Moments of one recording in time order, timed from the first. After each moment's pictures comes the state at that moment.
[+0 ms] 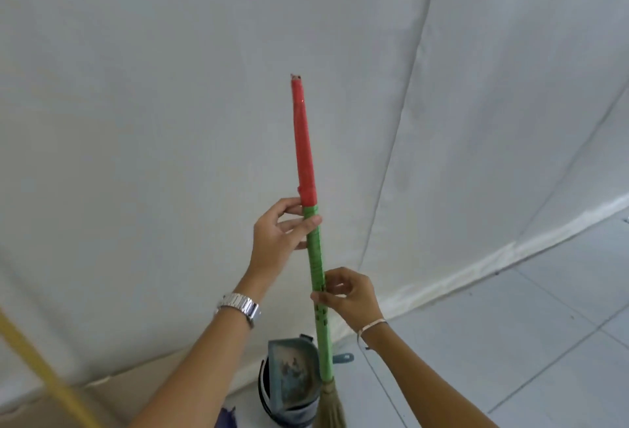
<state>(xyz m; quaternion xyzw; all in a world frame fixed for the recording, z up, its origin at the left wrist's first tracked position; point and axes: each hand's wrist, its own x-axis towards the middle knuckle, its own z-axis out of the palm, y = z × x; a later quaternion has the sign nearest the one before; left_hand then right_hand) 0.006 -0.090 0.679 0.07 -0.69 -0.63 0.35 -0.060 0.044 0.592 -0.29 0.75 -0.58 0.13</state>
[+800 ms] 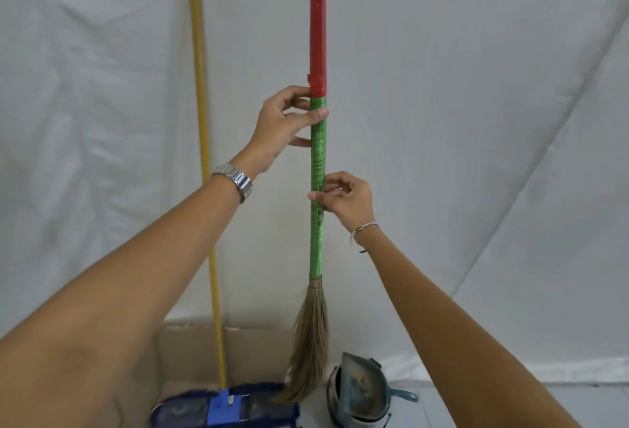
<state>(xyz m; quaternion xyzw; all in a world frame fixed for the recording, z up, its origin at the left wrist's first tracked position) 0.277 -0.243 0.941 0.08 -0.70 -0.52 0.49 0.151 -0.153 0.843 -0.45 0.64 -0.62 0.11</state>
